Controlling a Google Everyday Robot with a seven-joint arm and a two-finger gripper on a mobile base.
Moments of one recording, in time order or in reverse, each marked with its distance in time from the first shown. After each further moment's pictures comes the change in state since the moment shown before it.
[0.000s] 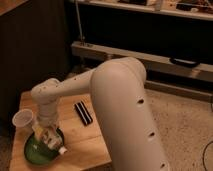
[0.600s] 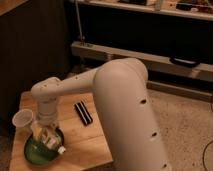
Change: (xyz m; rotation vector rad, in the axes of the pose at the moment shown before) arm -0.001 0.006 -0.006 -0.036 0.006 -0.020
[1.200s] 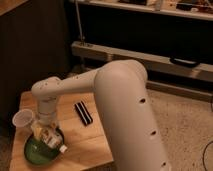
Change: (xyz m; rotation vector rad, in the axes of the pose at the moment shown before) arm -0.002 0.005 0.001 -0.073 0.004 -0.046
